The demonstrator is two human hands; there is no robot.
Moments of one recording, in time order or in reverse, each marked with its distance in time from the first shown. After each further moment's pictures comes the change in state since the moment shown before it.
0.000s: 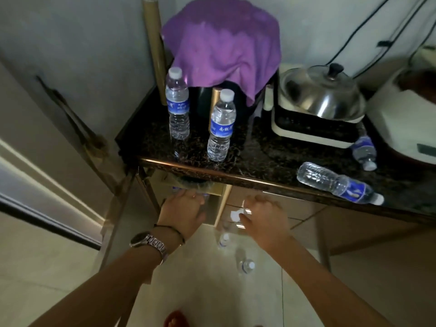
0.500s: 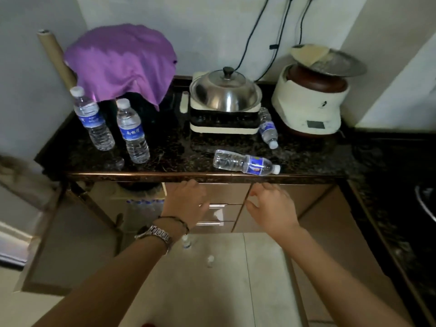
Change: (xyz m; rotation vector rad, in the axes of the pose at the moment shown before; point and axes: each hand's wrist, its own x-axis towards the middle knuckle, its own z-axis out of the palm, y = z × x) left_hand 0.001 0.222 -0.010 0.000 0.058 0.179; right_hand -0.136 0.179 -0.067 0.124 0.206 0.252
